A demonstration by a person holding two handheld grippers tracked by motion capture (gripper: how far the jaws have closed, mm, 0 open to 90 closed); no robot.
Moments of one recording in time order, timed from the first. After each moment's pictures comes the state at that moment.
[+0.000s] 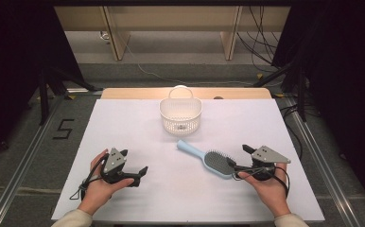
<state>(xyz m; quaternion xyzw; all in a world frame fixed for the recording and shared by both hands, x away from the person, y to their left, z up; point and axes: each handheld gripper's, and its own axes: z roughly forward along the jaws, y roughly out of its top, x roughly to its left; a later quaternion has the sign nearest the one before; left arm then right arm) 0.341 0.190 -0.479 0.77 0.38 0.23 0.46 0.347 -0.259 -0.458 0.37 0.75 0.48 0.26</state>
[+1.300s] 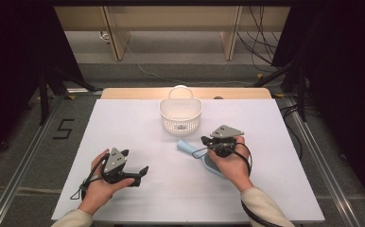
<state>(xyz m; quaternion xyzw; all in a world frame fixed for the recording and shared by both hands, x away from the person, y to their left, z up) 0.341 0.189 -0.479 0.77 0.38 0.23 0.47 0.406 -0.157 -0.436 0.36 0.81 0.42 0.22</state>
